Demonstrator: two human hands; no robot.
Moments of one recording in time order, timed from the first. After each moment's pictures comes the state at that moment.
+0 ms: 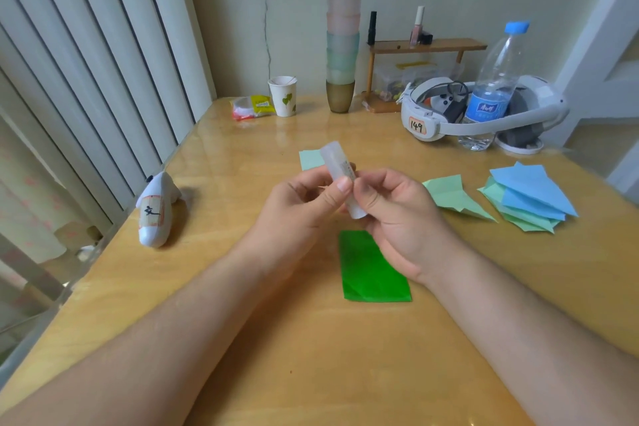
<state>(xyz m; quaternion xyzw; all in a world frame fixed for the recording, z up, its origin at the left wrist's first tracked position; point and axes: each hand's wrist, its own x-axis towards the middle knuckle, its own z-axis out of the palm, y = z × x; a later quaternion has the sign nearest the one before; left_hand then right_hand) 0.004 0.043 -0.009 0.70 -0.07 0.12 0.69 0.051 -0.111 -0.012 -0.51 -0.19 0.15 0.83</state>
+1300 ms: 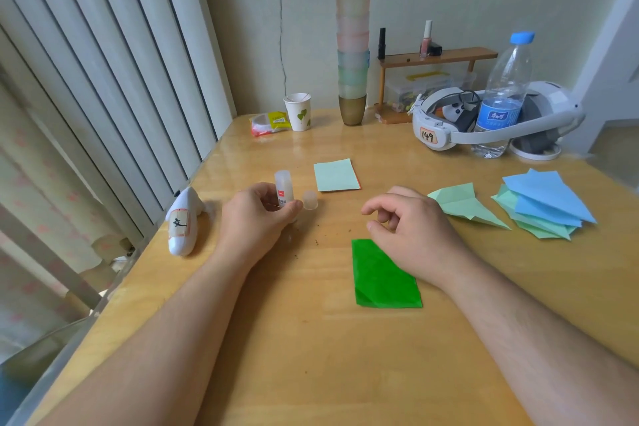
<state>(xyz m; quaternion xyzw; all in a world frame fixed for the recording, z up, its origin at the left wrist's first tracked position) 0.011 0.114 -0.017 0.88 0.20 0.20 0.38 0.071 -0.132 -0.030 -0.86 -0.31 -0.13 0.39</state>
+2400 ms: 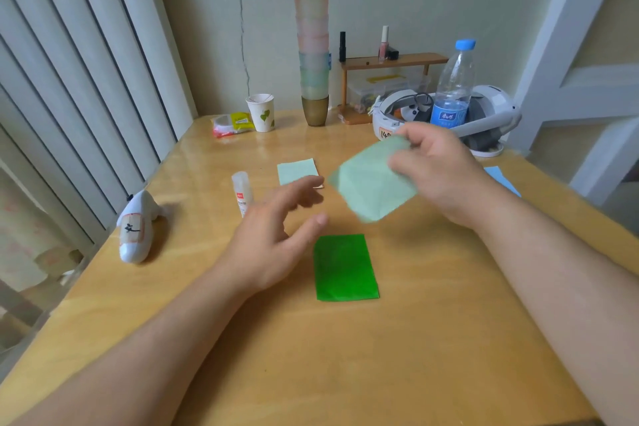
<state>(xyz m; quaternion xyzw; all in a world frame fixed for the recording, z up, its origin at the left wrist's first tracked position) -0.003 0.052 -0.021 0.89 -0.13 0.22 0.38 0.083 -0.188 0.055 -0.77 -0.23 -0.01 0.59</state>
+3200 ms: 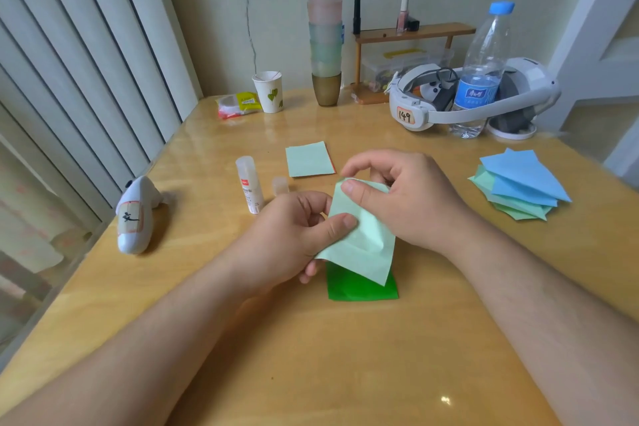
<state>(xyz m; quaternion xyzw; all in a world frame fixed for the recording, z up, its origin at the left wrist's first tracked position) -0.008 0.037 -0.006 0.82 -0.06 -0.02 0.57 0.080 -0.149 0.002 -0.82 -0.32 -0.07 0.47</state>
